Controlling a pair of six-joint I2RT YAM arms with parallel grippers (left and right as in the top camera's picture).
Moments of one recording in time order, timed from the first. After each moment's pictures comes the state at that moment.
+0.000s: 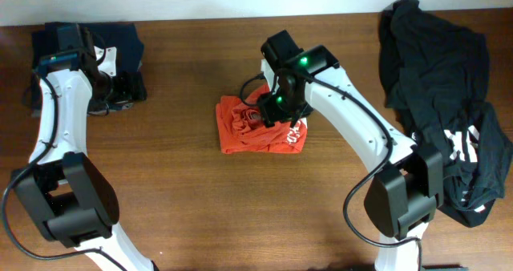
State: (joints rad) left arm 0.22 1.99 1.74 -1.02 0.14 0.06; right arm 0.49 2.01 1.82 -1.19 -0.16 0.21
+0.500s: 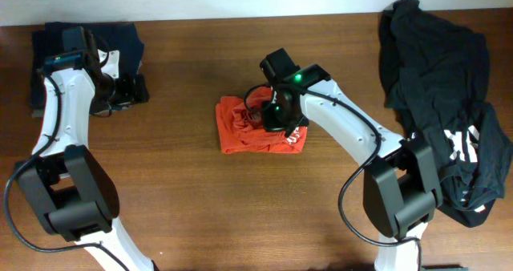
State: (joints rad) left arm 0.22 2.03 1.74 -1.01 0.14 0.06; right arm 0.50 2.01 1.65 -1.00 -0.13 0.41
